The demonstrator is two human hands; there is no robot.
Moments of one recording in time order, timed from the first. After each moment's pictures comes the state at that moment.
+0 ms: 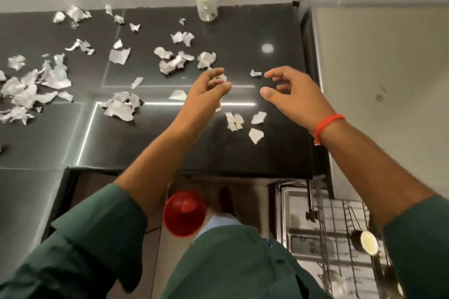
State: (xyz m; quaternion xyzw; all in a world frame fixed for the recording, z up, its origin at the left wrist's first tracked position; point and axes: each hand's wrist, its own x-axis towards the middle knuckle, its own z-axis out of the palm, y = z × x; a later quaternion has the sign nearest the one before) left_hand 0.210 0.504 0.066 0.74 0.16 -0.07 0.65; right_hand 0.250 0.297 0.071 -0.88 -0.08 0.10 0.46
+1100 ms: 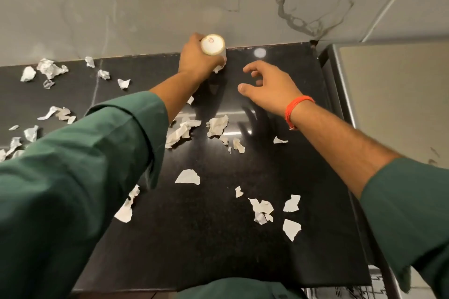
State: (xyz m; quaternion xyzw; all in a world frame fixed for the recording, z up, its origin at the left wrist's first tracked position) left_hand 0.539 0.610 0.010 0.88 0.15 0.01 0.45; right_hand 0.462 0.415 0.055 -0.90 -0.06 0.14 0.40
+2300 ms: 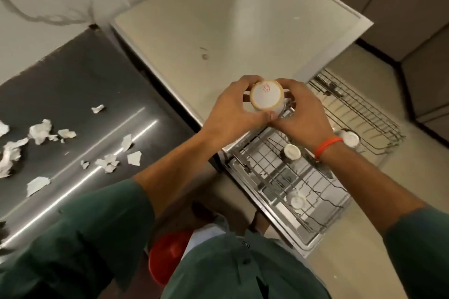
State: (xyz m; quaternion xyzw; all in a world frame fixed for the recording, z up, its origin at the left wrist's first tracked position) left_hand 0.156 0.212 0.055 0.78 -0.31 -0.26 0.48; right_hand 0.046 0.068 0.037 -0.87 0.24 -0.11 0.42
